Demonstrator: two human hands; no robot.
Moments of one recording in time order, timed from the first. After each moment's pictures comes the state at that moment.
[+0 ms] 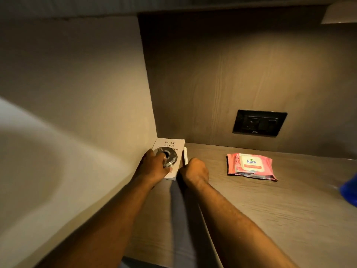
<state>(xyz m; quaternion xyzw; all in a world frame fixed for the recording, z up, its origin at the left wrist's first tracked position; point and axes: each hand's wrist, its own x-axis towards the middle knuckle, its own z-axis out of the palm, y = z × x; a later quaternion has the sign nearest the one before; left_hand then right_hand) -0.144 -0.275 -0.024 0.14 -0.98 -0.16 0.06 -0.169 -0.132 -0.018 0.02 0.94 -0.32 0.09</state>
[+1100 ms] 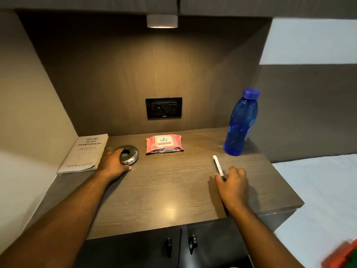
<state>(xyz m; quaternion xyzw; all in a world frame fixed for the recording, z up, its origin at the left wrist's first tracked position) -0.123 -0.143 -0.019 0.07 -0.97 -0.24 0.00 -0.016 0.212 -0.030 0.24 0.92 -0.28 -0.15</state>
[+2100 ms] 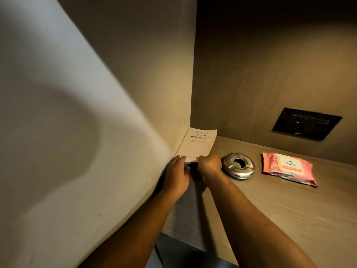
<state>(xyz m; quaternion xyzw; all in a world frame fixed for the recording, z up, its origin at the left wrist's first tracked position) -0.070 -0.283 -0.055 0.16 -0.91 -0.35 0.18 -0.141 -0.196 -0.020 0.15 0.76 -0.61 0.15</state>
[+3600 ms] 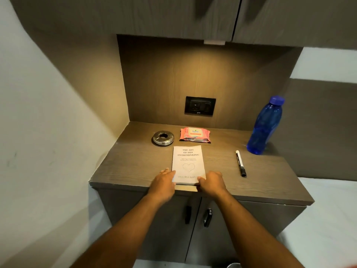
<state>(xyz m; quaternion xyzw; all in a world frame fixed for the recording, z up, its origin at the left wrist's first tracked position) 0.079 -0.068 -0.034 0.01 -0.96 -0.29 -0.01 0.047 0.107 -0.021 0.04 0.95 -0.30 0.09</state>
